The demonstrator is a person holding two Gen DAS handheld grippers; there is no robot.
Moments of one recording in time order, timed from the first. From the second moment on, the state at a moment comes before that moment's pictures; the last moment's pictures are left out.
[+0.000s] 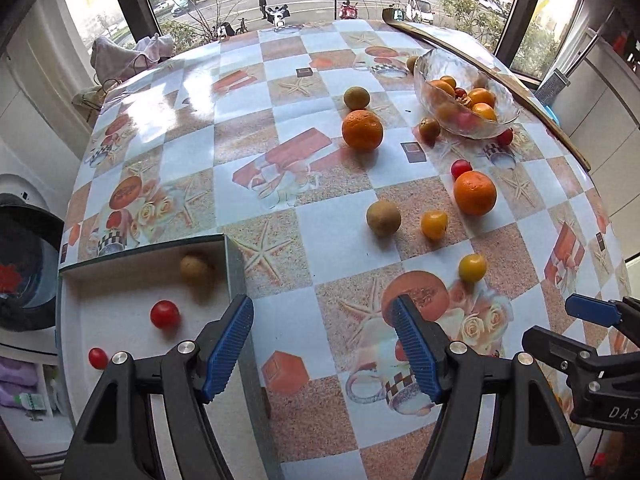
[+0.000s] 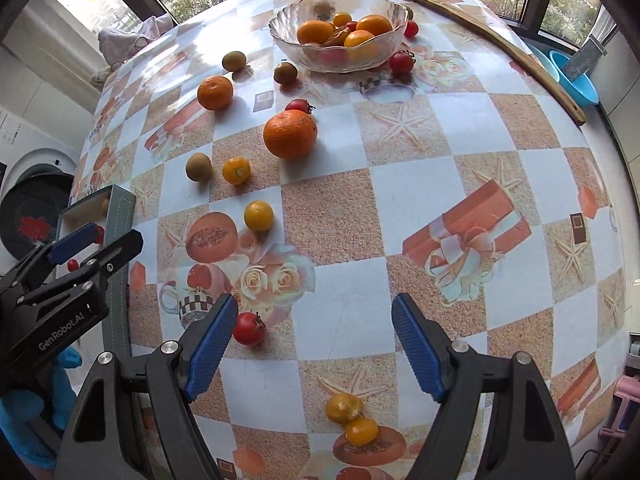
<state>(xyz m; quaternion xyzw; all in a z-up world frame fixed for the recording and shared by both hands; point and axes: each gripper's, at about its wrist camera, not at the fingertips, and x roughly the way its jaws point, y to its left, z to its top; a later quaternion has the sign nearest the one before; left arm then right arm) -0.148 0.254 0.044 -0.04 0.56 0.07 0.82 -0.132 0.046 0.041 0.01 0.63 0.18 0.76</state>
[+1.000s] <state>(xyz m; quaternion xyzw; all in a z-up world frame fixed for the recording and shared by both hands) -0.077 0.237 0.009 -0.03 0.55 0.03 0.83 -0.105 0.107 0.016 -0.03 0.59 0.27 0.76</state>
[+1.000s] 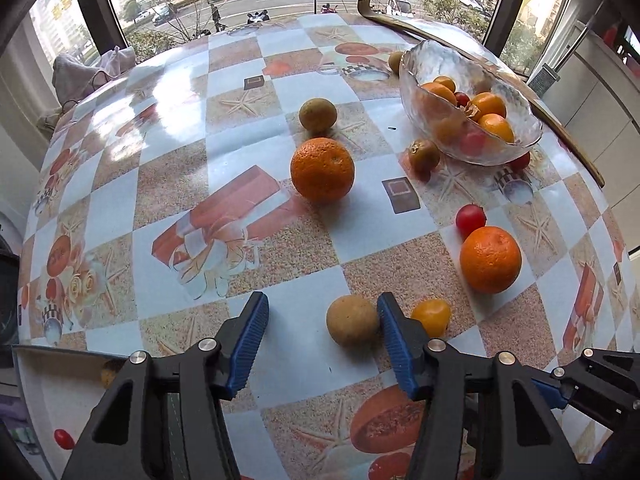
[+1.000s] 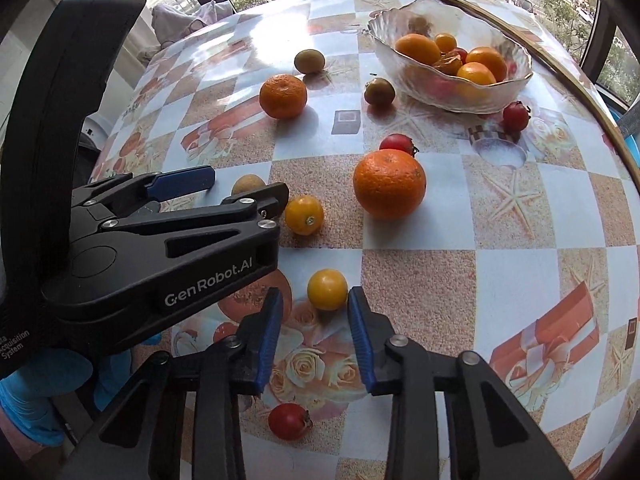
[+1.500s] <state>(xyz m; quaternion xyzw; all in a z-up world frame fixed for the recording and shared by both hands) -0.110 0.245 0.035 -0.07 0.54 0.01 0.84 -0.108 0.073 0.023 0.03 0.61 0.25 0.75</state>
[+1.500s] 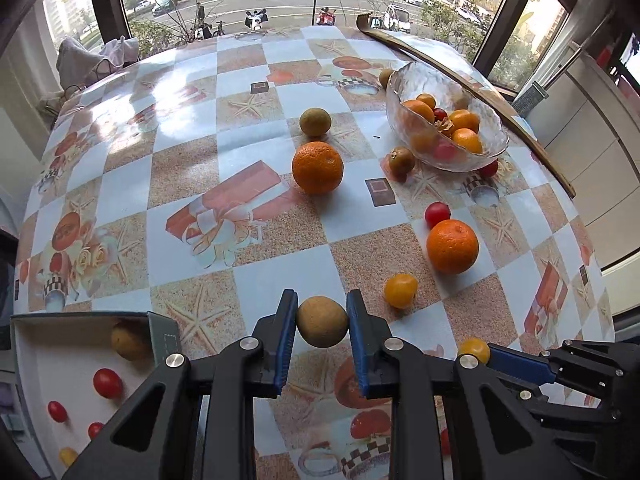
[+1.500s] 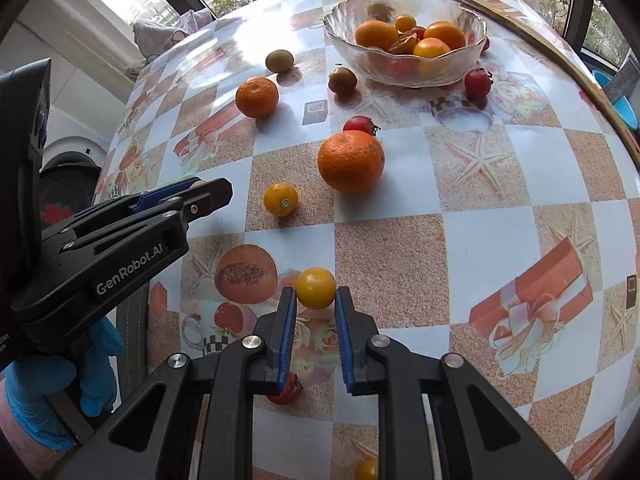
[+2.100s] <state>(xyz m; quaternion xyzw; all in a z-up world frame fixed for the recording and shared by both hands) -0.207 0.302 0.078 -0.11 0.52 0.08 0.84 -0.130 0.099 0.059 0.00 0.60 0.28 0.75</state>
